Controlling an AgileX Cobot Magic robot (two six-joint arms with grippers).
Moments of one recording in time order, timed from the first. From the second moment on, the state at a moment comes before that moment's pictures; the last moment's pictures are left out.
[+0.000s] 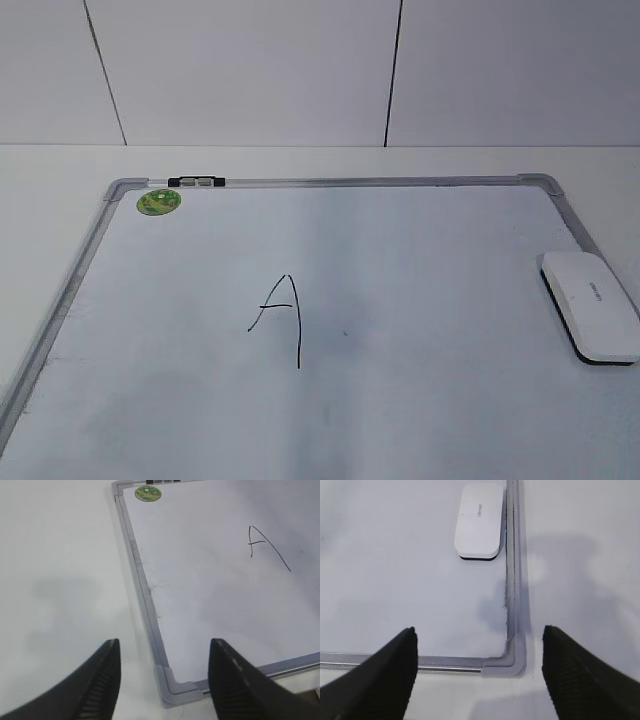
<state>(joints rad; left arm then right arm) -0.16 0.07 -0.51 -0.13 1.11 0.01 0.22 0.13 -0.51 -0.14 1.16 0.11</state>
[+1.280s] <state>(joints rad) -0.13 0.01 -0.51 -0.13 1.11 0.01 0.22 0.00 -0.50 -0.14 1.15 0.11</state>
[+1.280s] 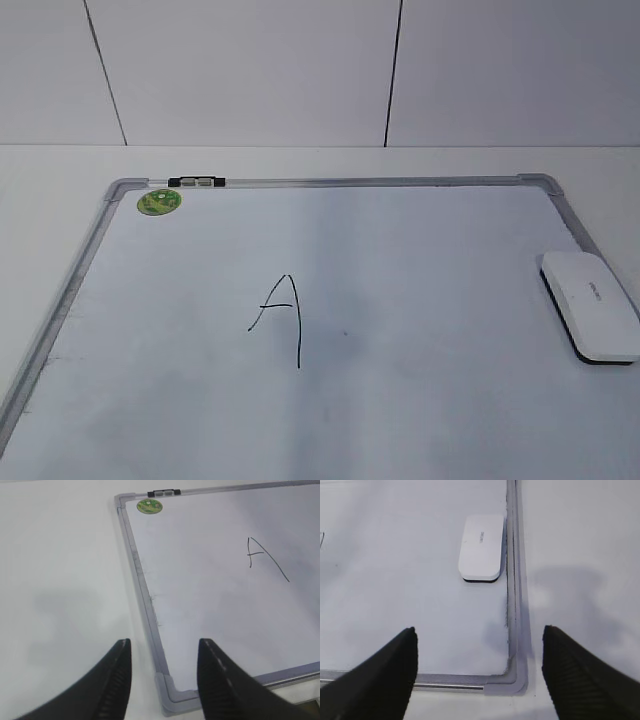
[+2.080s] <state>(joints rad) 0.02 0.01 -0.51 -0.13 1.11 0.01 0.00 -0.02 -0.50 -0.14 1.15 0.11</state>
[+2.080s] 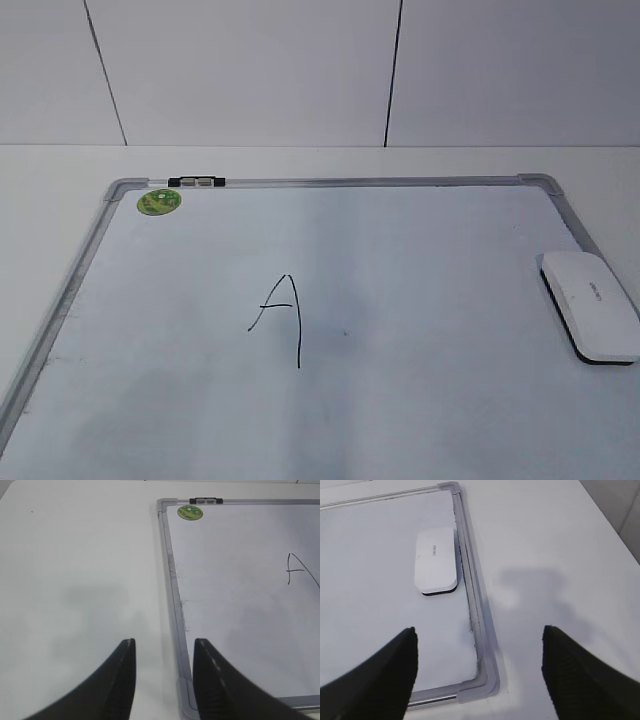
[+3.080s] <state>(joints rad) 0.03 0.01 -0.51 -0.13 1.11 0.01 -0.02 -0.02 -0.50 -0.14 1.15 0.11</state>
